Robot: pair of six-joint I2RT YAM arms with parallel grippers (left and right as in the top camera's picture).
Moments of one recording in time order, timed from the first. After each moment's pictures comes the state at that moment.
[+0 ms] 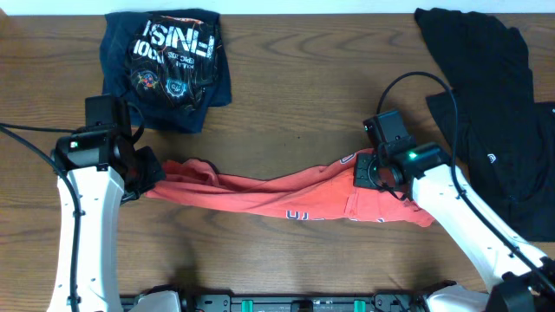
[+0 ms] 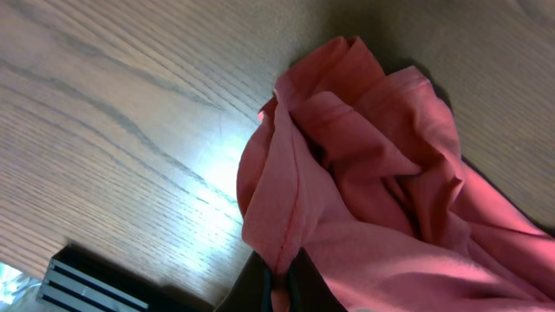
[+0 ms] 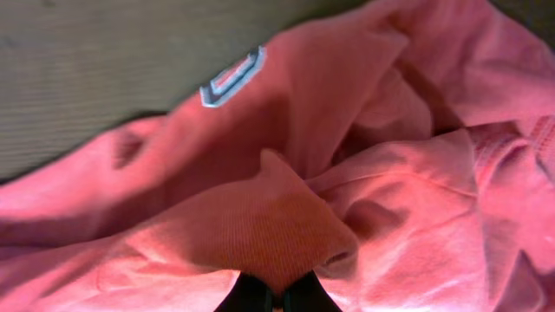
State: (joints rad) left arm 0.16 1.33 1.18 -1.26 -0.09 -0.36; right arm 0.38 1.45 0.94 -0.79 -0.01 0.53
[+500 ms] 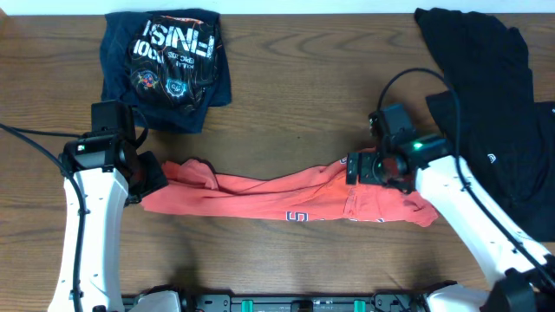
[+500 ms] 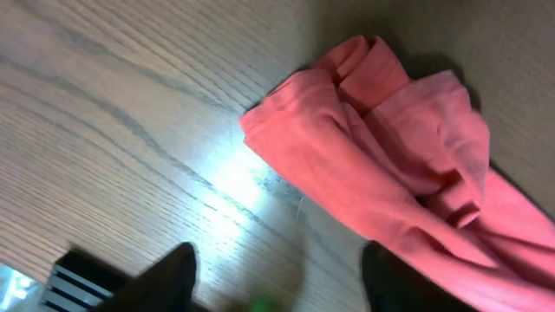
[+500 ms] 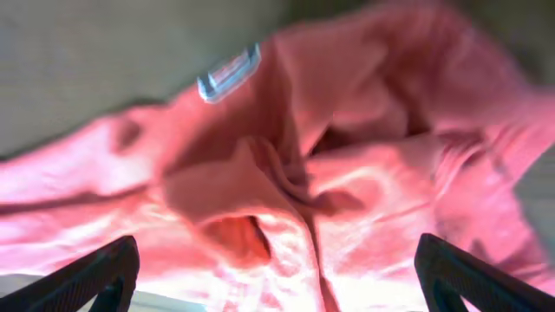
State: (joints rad) left arm 0.16 1.33 1.11 -1.20 -0.13 -0.35; right arm 0.34 1.45 1.04 -0.90 -0.03 0.43
